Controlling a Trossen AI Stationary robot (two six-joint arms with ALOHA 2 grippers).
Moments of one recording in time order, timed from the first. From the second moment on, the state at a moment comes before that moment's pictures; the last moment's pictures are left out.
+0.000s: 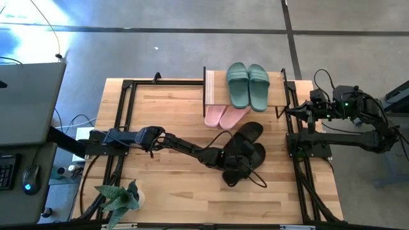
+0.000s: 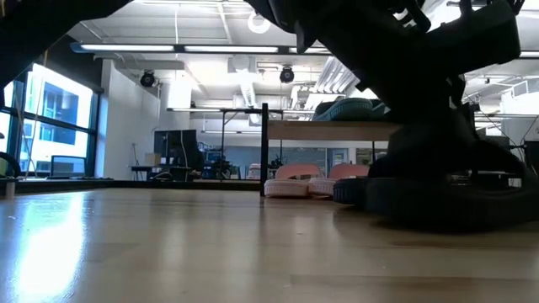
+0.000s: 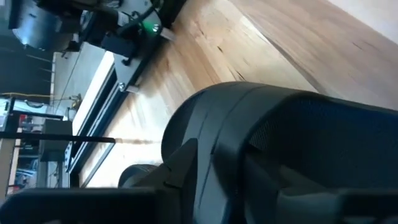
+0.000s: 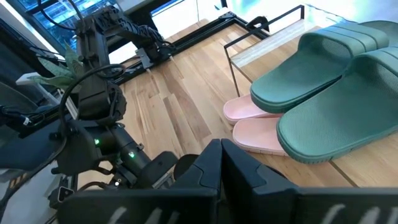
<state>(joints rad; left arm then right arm) -0.12 2.51 2.05 -0.19 -0.44 0.78 -0.26 0.49 1.13 -1.10 -0.06 0.34</state>
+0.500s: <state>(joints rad) -0.13 2.51 2.05 -0.23 -0.40 0.72 -0.26 0.49 1.13 -1.10 -0.06 0.34</state>
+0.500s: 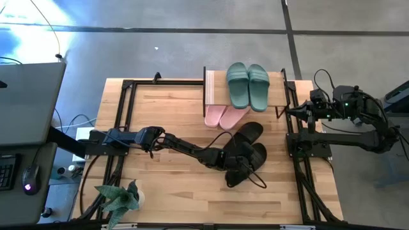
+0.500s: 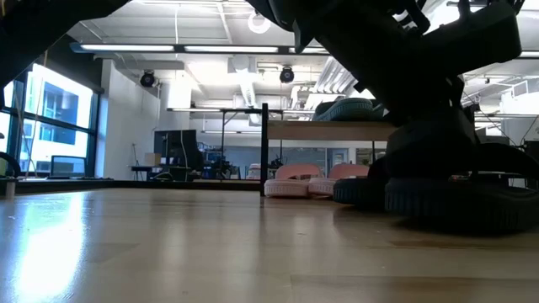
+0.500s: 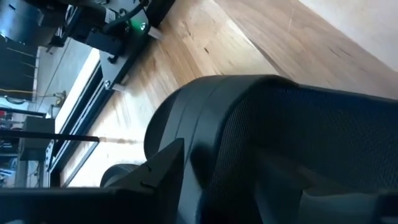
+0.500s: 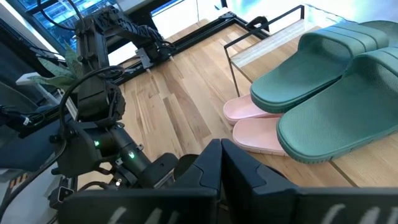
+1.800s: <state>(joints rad) -0.19 2.25 2.32 -0.81 -0.32 -0.09 -0.26 0.49 1.13 -1.10 -0.06 0.34</state>
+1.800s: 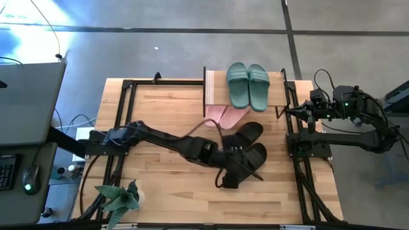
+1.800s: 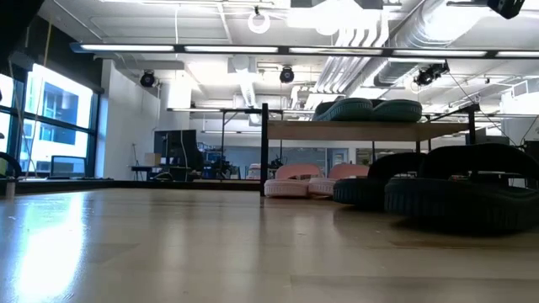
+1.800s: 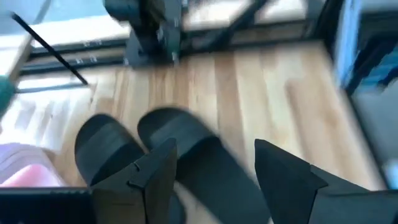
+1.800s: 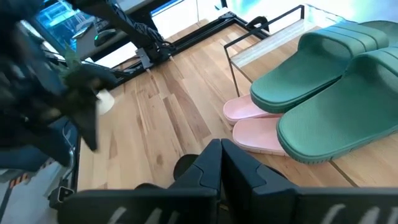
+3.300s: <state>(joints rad) 0.30 1.65 2.30 -1.25 0.29 0.18 -0.26 0.49 1.13 -1.10 -0.06 0.34</state>
